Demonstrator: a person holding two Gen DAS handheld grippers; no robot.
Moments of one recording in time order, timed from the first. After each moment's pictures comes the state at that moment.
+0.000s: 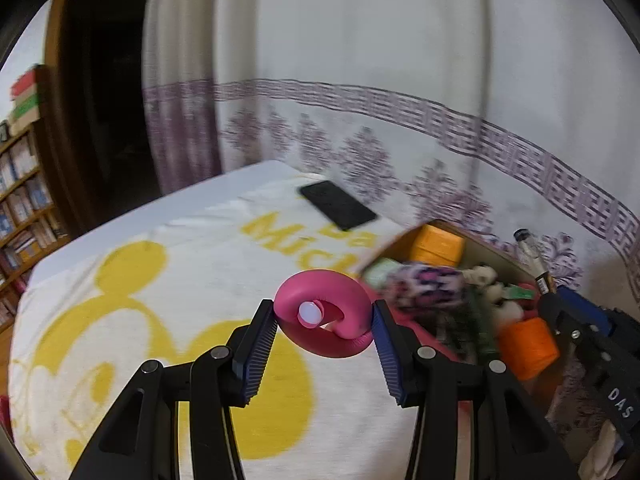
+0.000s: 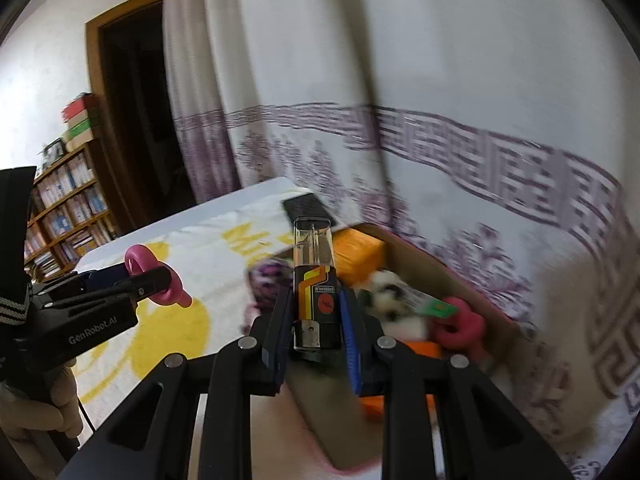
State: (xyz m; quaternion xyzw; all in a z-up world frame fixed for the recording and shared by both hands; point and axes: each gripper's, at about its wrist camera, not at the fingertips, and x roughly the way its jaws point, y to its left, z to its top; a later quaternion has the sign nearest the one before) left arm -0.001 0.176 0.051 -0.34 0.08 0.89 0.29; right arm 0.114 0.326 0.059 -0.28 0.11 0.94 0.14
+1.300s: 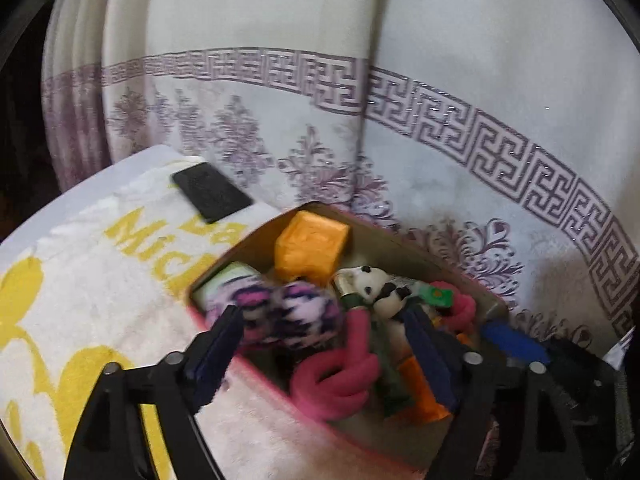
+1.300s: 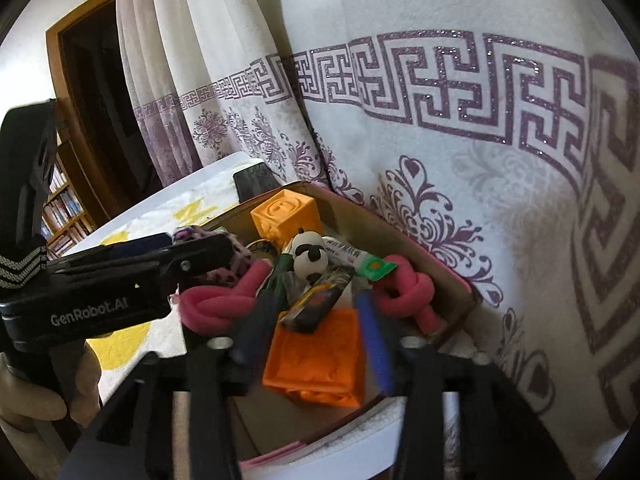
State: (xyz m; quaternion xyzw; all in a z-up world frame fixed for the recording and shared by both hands) left arm -0.003 0.261 0.029 -0.38 0.08 0.83 0.40; right arm 0.126 0.374 0.027 -0.32 0.15 0.92 0.16
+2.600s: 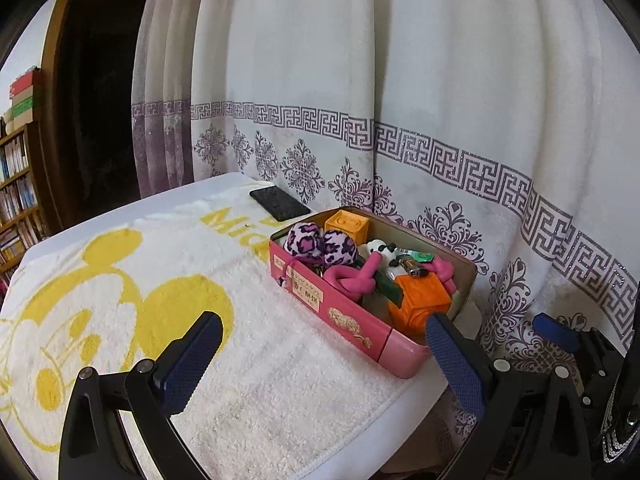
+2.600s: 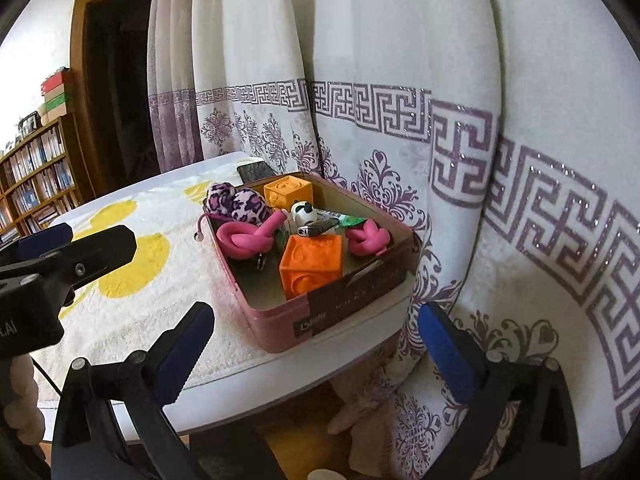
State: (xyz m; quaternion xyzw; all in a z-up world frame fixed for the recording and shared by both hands) left arm 0.128 0.162 0.061 -0.30 0.05 0.89 0.33; right arm 0.214 0.308 0.038 -0.30 0.07 0.93 0.21
